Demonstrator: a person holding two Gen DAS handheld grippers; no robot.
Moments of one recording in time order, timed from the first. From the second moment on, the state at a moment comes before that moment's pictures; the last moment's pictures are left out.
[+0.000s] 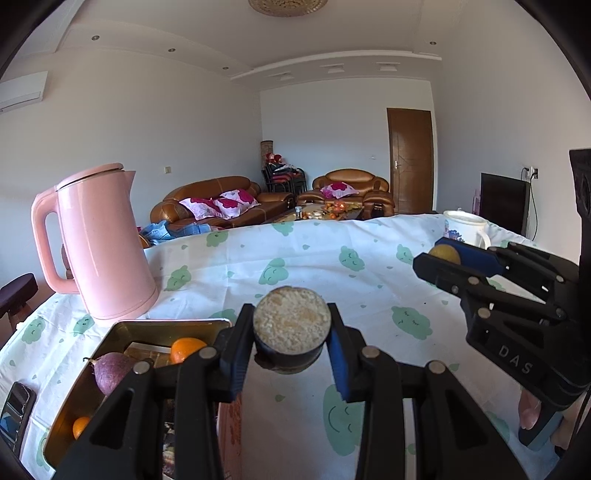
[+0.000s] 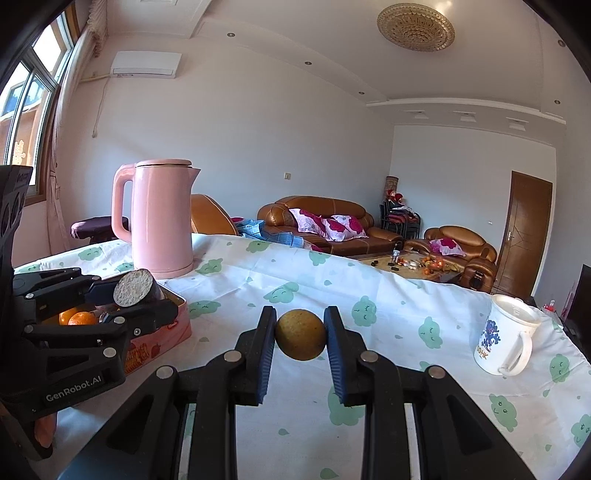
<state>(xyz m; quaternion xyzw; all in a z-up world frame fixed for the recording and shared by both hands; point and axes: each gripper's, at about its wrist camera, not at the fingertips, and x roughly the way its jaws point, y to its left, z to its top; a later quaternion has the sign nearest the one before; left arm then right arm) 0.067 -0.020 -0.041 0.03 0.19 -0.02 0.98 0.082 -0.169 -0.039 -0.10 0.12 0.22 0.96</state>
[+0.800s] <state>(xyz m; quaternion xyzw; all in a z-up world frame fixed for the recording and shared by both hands) 0.047 0.015 -0.039 0.01 0.18 0.01 0.98 0.071 -0.127 -0.038 -0.12 0.12 0.26 0.95</state>
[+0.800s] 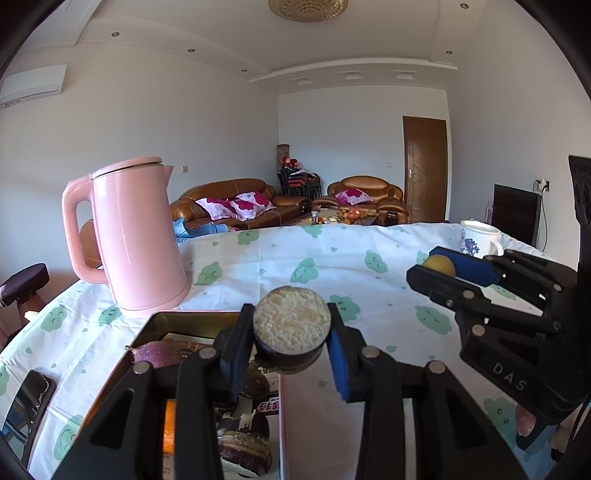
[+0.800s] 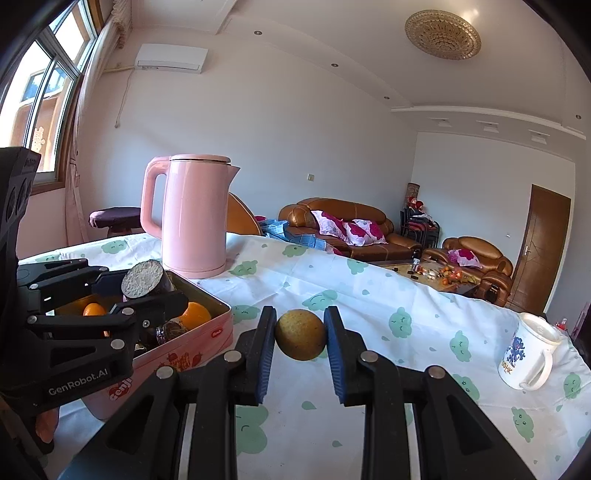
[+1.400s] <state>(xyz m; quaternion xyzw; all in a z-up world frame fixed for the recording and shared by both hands) 0.035 0.046 -0.037 0.00 0.18 0.03 0.98 0.064 -0.090 -0.035 -0.14 0.11 0.28 0.94</state>
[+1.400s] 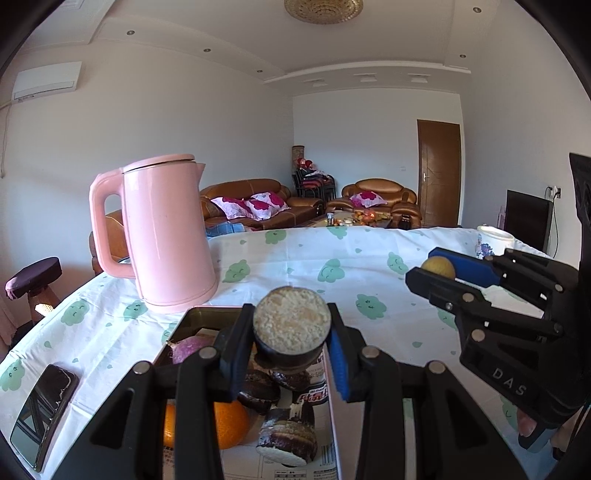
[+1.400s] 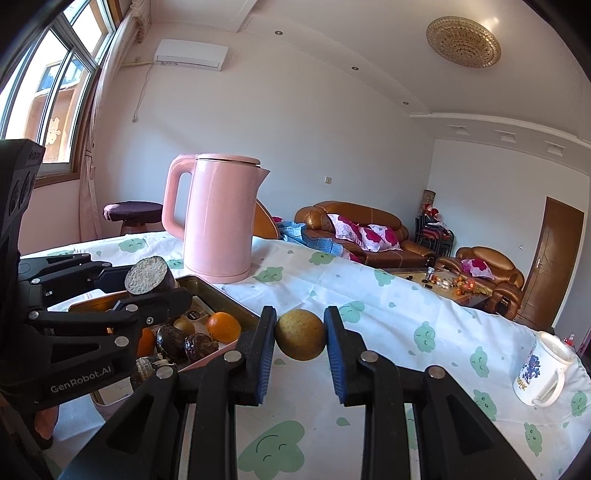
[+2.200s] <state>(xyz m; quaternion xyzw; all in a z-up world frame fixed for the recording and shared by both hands) 0.025 0.088 -0.034 -0.01 0.18 0.07 0.98 0.067 -0.051 -0.029 -0.16 0.11 0.32 0.93</state>
